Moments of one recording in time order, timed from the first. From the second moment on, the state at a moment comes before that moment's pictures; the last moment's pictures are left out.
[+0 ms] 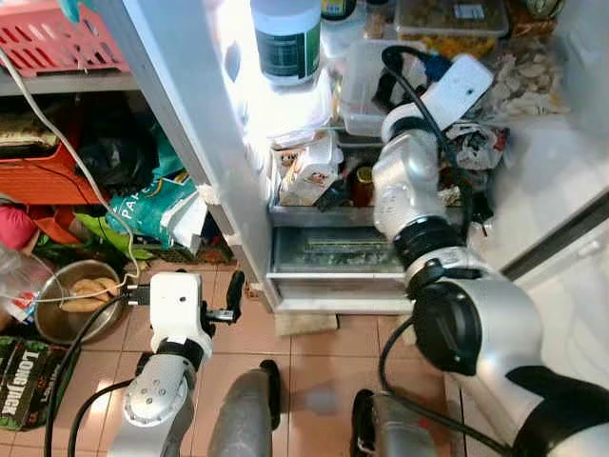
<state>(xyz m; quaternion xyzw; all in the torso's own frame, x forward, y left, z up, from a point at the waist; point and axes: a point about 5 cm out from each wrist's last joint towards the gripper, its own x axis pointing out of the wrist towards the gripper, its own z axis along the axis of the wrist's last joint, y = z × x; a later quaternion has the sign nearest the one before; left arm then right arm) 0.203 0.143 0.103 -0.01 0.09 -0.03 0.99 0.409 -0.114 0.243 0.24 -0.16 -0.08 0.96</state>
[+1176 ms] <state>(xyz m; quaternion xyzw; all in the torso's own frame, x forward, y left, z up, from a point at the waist) 0.244 0.137 0.105 0.00 0.05 -0.05 1.00 0.293 -0.177 0.155 -0.03 -0.12 0.10 0.99</state>
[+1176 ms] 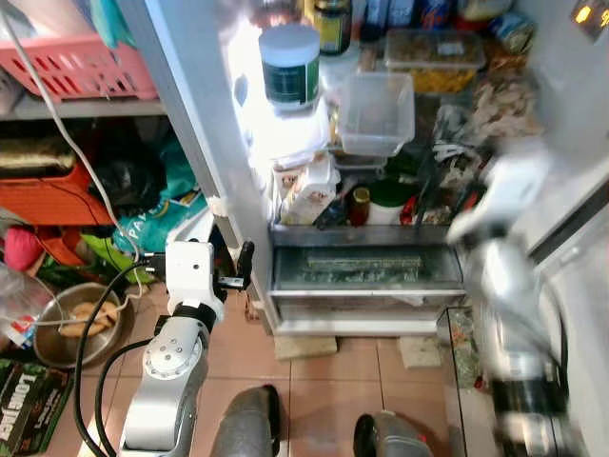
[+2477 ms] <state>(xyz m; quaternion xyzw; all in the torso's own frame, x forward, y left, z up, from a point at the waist) 0.208 0.147 0.097 -0.01 0.07 -0.02 1.00 0.374 -0.064 0.154 -0.01 -0.04 0.20 0.98</state>
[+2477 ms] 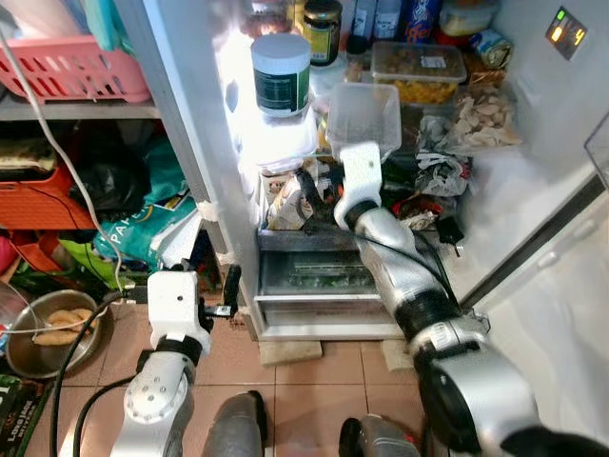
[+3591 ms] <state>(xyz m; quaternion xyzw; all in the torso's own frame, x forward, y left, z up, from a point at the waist) 0.219 0.143 0.102 -0.01 0.06 -0.02 1.00 0.381 -0.082 0.153 0.03 -0.06 0.16 0.99</state>
